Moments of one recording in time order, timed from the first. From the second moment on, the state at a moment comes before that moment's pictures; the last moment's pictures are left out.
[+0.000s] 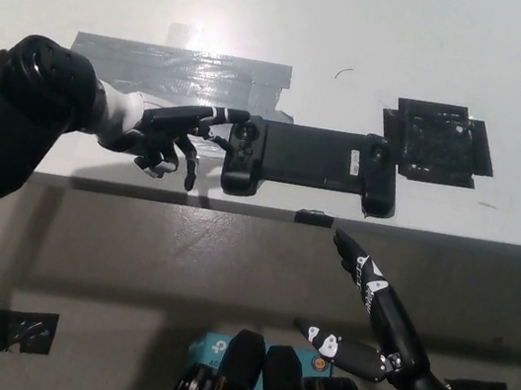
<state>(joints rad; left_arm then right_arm) -1.03 0.44 -0.42 0.61 0.16 0.46 -0.98 -0.16 -0.10 0.21 0.05 -0.06 -0.10 0.17</state>
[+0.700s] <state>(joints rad) -1.03 0.40 -0.39 0.62 0.20 0.46 -1.00 -0.16 -0.10 0.21 0.05 -0.06 -0.10 0.17</state>
